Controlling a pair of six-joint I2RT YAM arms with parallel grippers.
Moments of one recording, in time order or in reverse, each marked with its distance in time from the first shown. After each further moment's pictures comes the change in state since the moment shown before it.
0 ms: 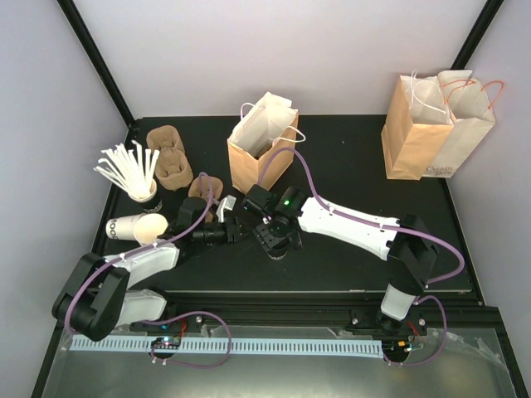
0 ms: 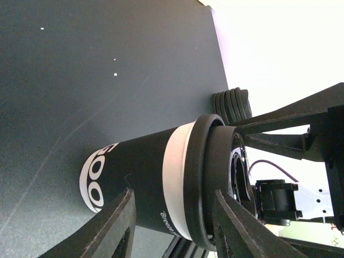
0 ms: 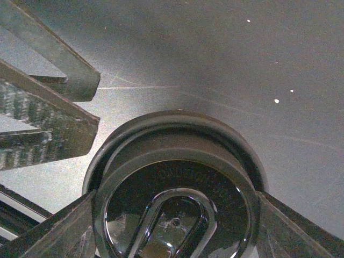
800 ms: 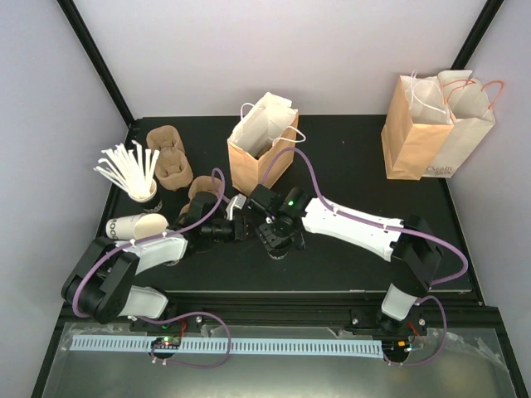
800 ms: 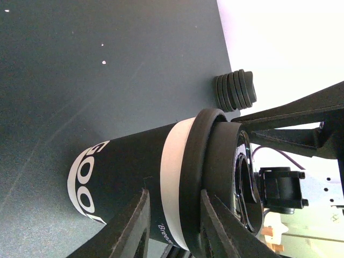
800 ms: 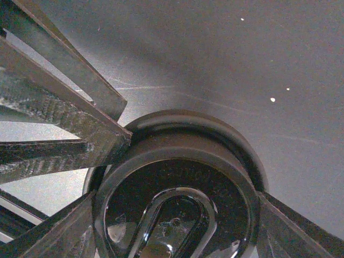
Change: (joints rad) left arm -0.050 0.126 0.089 -0.027 0.018 0.051; right arm -0.009 -0.025 -0.042 0.031 -0.006 0.001
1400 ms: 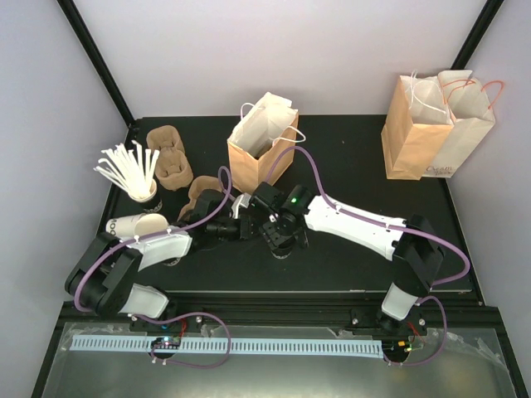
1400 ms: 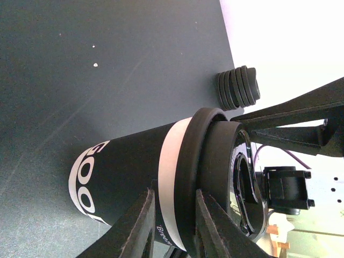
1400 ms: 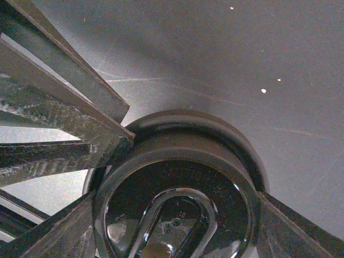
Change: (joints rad) left arm -0.046 0.044 0.051 -0.057 -0.034 0.020; right arm -0.024 -0.007 -0.008 -0.021 -0.016 -0.012
